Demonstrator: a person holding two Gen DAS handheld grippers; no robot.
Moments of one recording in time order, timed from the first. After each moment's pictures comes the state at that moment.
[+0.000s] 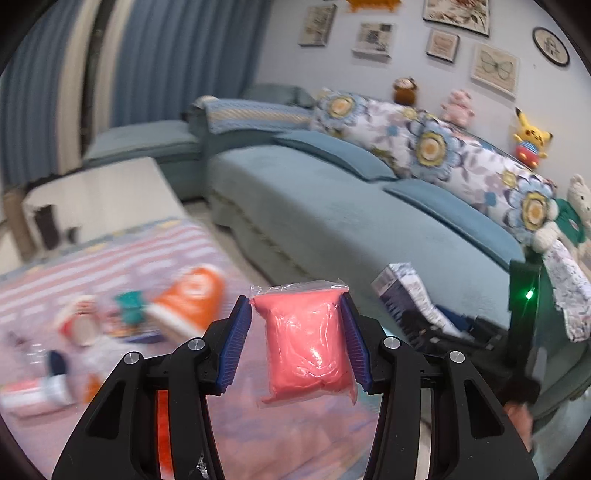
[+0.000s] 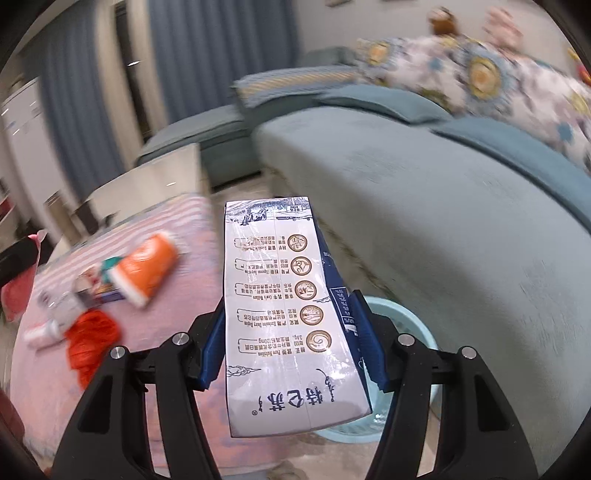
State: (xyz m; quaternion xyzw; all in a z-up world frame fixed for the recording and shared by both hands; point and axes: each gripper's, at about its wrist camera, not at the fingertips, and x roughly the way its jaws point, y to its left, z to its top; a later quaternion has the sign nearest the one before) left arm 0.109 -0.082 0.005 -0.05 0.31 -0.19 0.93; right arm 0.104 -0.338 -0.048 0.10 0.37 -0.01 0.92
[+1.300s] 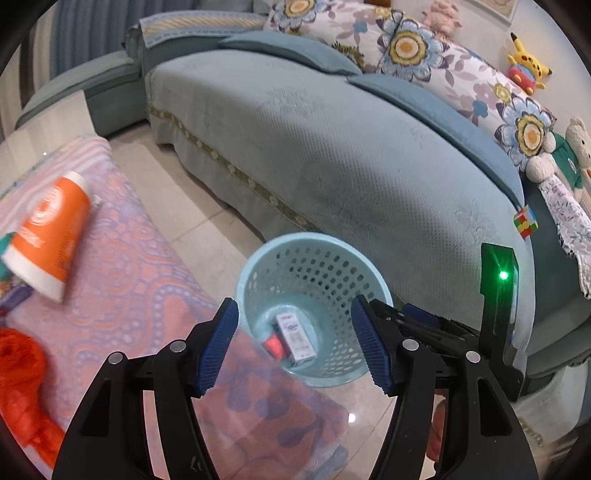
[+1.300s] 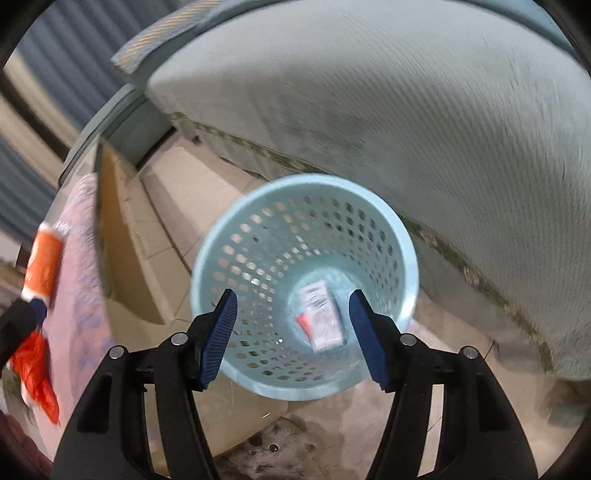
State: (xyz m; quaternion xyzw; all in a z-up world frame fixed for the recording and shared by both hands) left arm 0.154 -0.184 -0.103 -0.01 0.45 -0.25 0.86; right arm 0.102 -0.404 -0.169 0.22 0.48 -0.08 0.85
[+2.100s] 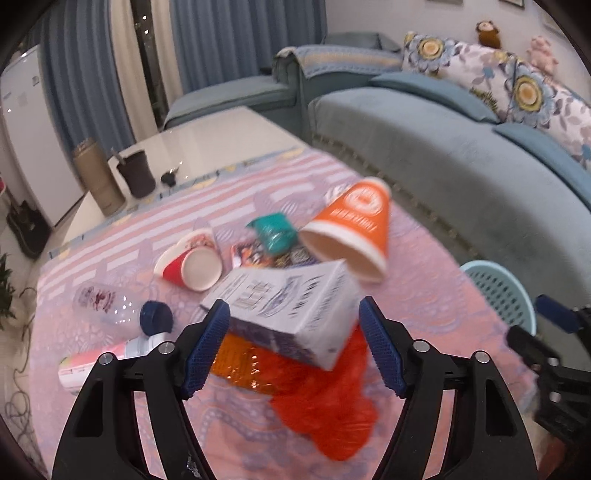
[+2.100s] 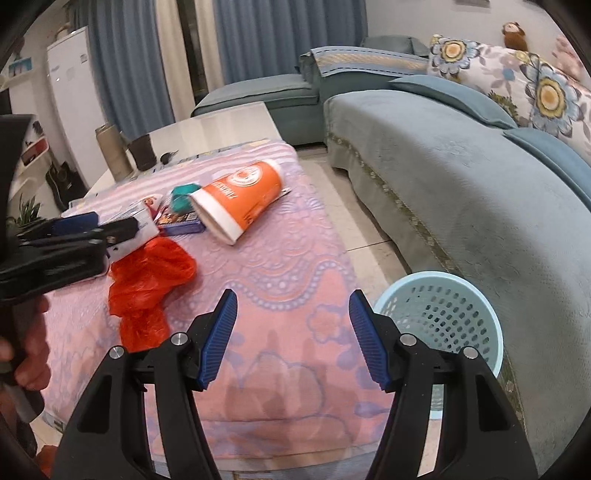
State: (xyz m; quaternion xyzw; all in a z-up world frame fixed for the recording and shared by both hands) left arm 0.137 0.033 -0.068 0.04 0.40 0.00 0.91; right arm 0.082 -0.179 -0.067 0.02 0.39 0.11 0.91
